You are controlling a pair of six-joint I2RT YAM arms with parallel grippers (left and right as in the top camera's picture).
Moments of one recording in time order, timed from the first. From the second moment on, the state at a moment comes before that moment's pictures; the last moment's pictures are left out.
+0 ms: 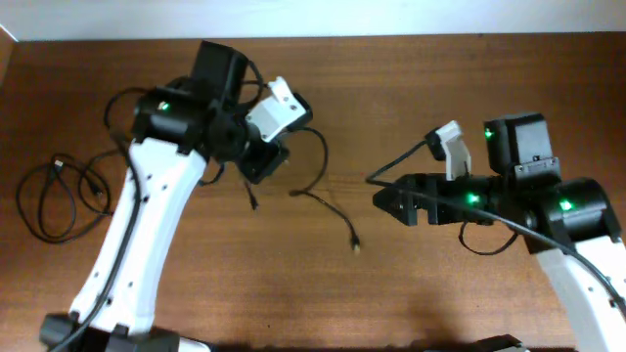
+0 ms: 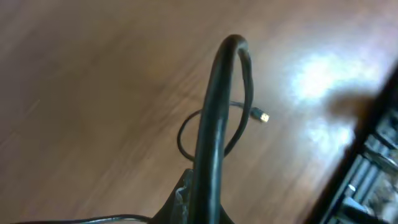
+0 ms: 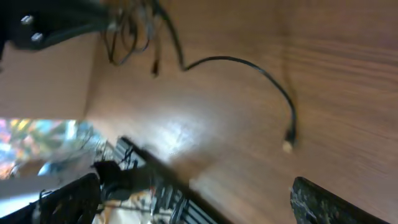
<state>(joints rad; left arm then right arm) -0.27 1.61 1.76 -1.34 0.38 0.53 0.22 1.20 1.31 -1.12 -0.67 0.26</state>
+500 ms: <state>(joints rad) -0.27 1.49 1.76 -1.38 0.05 -0.37 0.22 0.86 1.33 -1.29 -0.02 0.39</state>
